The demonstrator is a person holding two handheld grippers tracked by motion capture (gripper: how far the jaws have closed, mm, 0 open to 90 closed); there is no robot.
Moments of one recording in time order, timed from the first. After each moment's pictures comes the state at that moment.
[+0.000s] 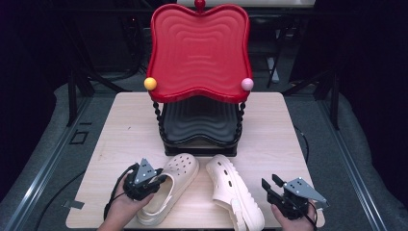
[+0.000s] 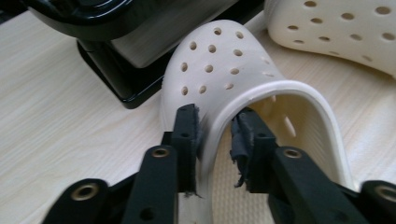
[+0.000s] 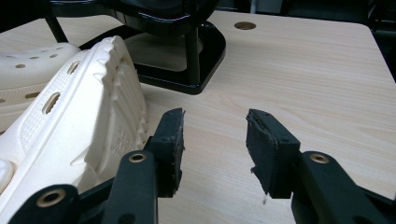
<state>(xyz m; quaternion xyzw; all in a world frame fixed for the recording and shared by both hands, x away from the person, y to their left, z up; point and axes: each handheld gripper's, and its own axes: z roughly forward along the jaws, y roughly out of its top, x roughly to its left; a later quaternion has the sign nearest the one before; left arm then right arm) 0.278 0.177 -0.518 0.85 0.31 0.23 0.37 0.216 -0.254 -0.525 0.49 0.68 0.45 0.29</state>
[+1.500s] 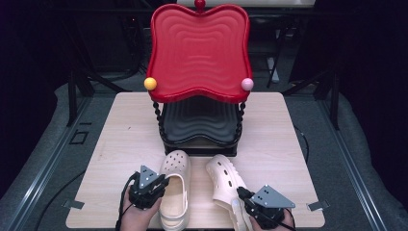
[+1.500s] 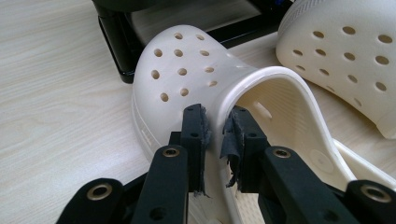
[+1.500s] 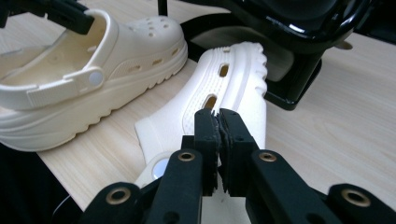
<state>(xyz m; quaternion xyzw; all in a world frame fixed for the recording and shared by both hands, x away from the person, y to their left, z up) 0.252 0.154 -0.518 0.78 0.45 0.22 0.39 0.197 -0.185 -0.508 0.37 0.77 0.45 0.25</state>
